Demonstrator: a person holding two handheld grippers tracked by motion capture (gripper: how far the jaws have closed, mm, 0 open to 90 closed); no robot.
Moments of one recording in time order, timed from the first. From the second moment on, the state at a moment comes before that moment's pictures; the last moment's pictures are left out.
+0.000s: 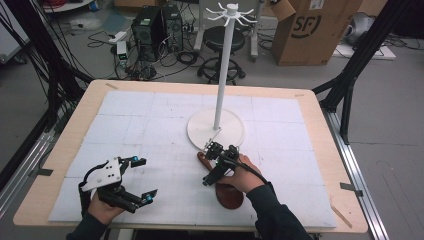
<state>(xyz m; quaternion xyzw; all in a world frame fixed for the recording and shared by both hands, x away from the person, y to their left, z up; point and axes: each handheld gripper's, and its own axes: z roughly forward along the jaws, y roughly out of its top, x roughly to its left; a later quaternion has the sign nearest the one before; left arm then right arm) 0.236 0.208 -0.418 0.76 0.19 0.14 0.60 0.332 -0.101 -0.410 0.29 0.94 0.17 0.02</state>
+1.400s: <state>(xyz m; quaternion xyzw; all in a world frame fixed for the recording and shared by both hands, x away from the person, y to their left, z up) 0.235 0.207 -0.418 0.77 0.19 0.14 0.60 0.351 -0.077 -0.412 0.36 0.93 0.07 -0.01</state>
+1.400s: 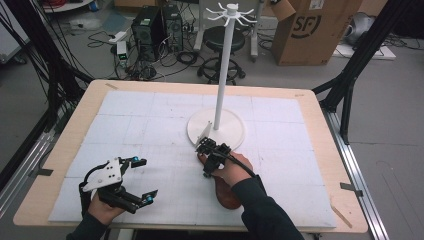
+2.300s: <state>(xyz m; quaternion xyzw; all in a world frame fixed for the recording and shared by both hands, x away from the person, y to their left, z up) 0.235 0.207 -0.418 0.77 0.19 0.14 0.60 0.345 -0.063 -0.412 0.34 0.94 0.04 0.02</state>
